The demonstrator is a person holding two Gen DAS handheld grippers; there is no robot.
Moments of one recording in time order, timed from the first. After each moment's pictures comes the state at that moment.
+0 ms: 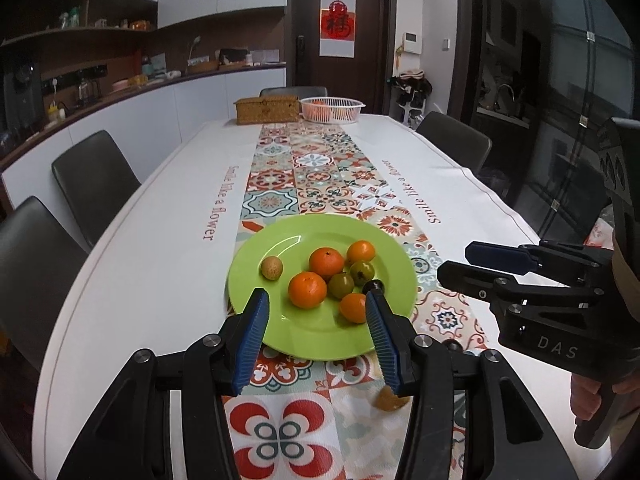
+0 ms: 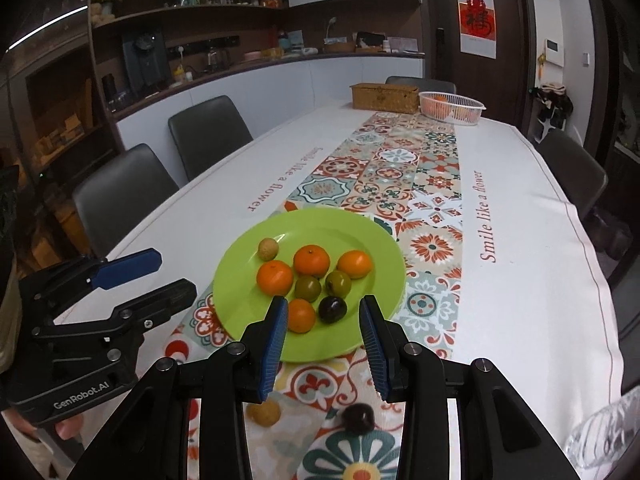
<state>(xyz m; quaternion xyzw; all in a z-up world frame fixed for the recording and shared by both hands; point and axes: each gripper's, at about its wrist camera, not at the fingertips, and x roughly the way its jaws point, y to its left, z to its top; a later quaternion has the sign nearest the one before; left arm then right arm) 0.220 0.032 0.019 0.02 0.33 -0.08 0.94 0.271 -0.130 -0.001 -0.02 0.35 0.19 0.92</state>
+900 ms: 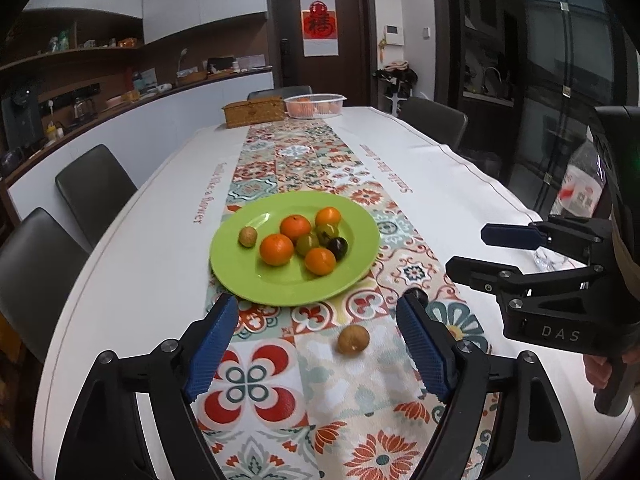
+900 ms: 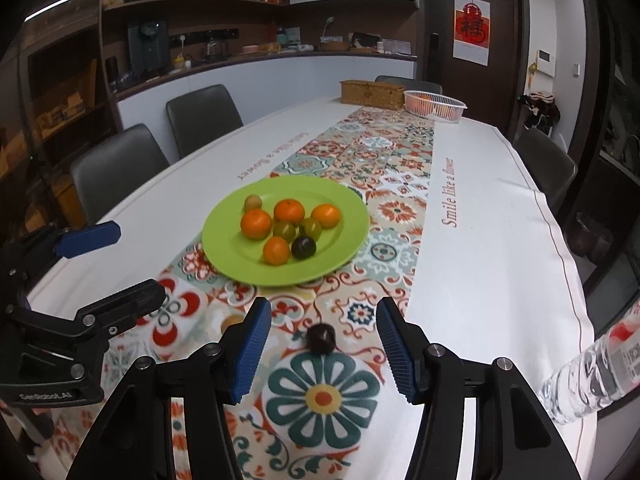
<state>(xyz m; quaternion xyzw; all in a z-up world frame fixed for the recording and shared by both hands) 0.162 -0.007 0.001 0.06 0.33 -0.09 0.94 0.212 -0.169 -0.018 -0.06 0.35 0.17 0.92</state>
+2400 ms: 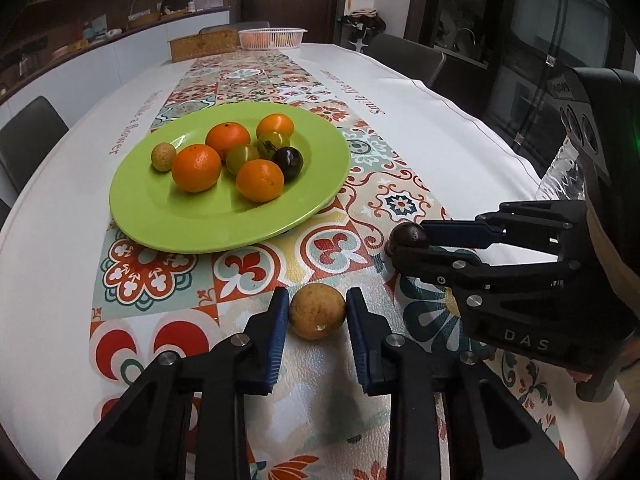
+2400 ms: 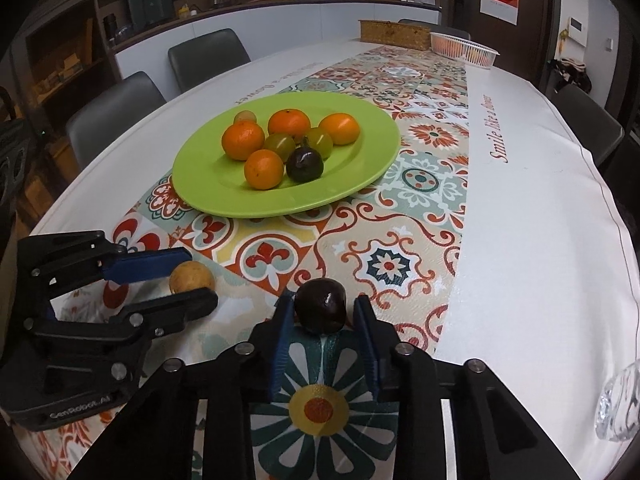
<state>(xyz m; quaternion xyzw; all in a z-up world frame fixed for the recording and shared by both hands) 0.216 -0.021 -0.084 0.04 0.43 -0.17 0.89 0.256 -0.154 -0.098 -0.07 0.43 0.20 0.87</state>
